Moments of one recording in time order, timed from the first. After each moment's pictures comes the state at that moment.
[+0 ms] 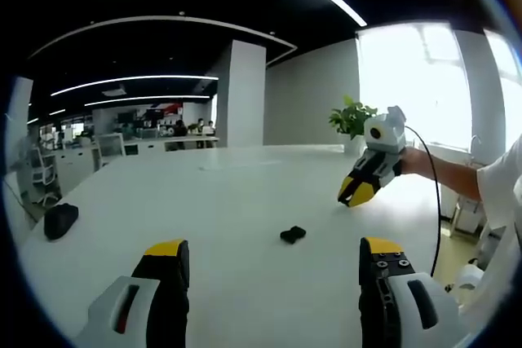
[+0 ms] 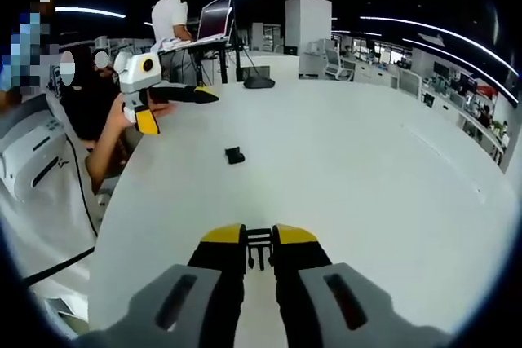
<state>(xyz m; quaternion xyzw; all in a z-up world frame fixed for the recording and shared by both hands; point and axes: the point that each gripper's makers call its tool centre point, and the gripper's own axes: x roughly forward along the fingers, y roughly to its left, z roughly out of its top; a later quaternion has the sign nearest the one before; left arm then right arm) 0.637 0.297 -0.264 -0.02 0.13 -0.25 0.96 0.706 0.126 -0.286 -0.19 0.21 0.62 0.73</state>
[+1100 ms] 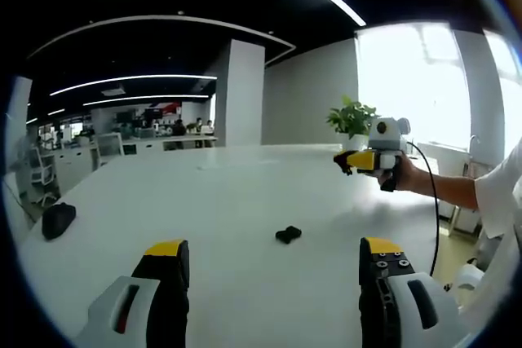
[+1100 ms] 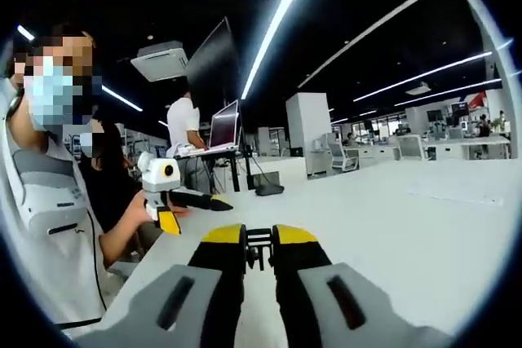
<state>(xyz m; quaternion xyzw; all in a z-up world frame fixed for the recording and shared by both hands) 0.633 0.291 -0.266 -0.02 0.13 -0.25 0.96 0.703 0.141 -0.208 0.04 0.00 0.65 0.76</state>
